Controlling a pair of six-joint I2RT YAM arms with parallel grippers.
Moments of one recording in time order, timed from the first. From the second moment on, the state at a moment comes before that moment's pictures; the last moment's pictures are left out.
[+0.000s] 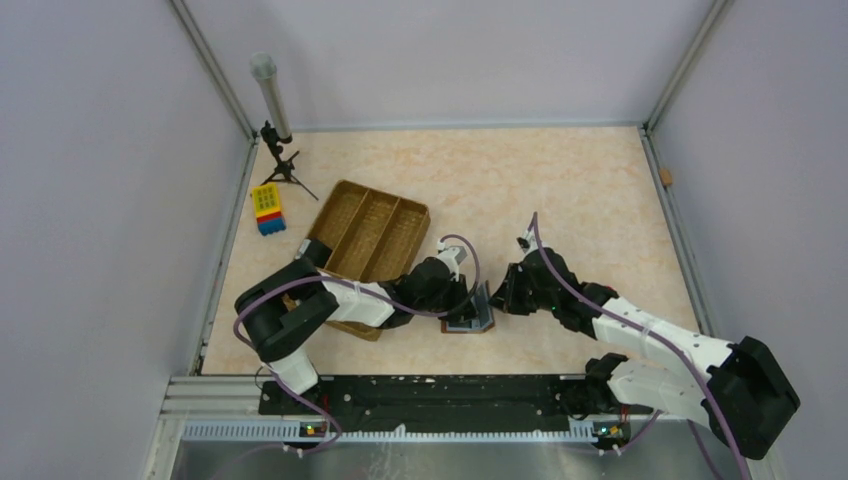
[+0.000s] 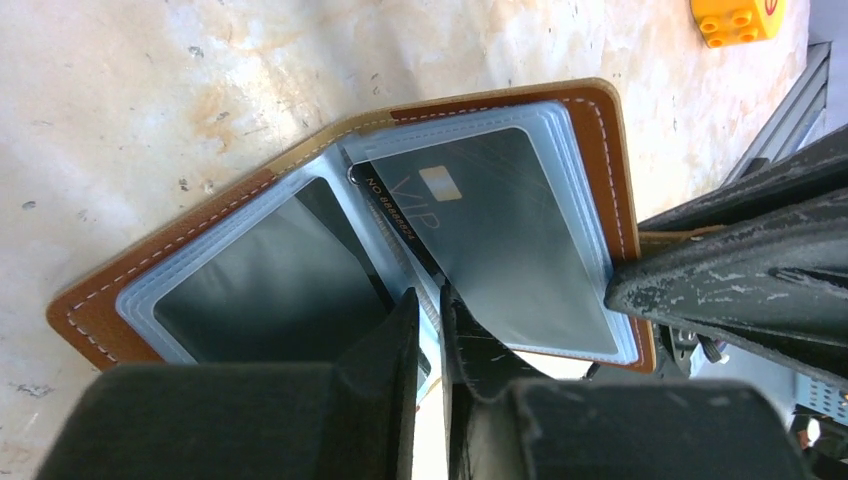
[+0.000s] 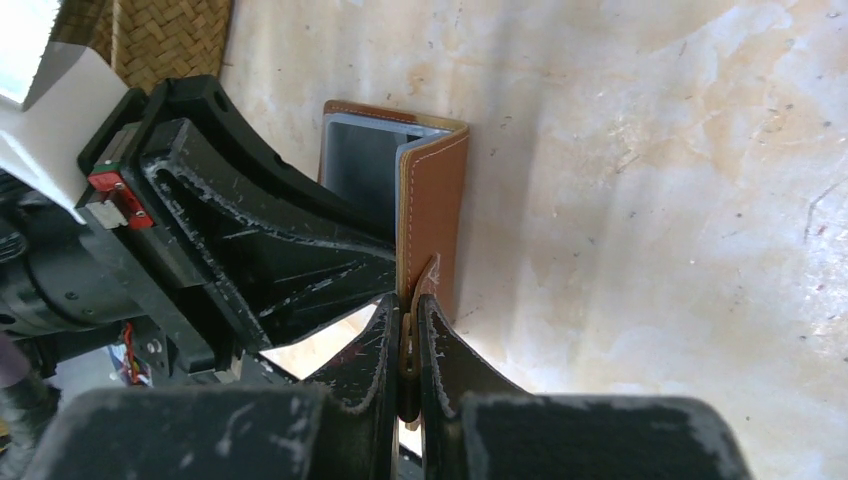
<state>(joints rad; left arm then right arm) -0.96 1.69 0.65 0.40 0.19 -0.79 0.72 1.02 0.48 -0.21 -0.07 0.77</state>
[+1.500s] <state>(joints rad) -0.92 1.72 0.57 0.60 0.26 -0.84 0.72 1.04 0.38 0.04 -0.14 0.85</state>
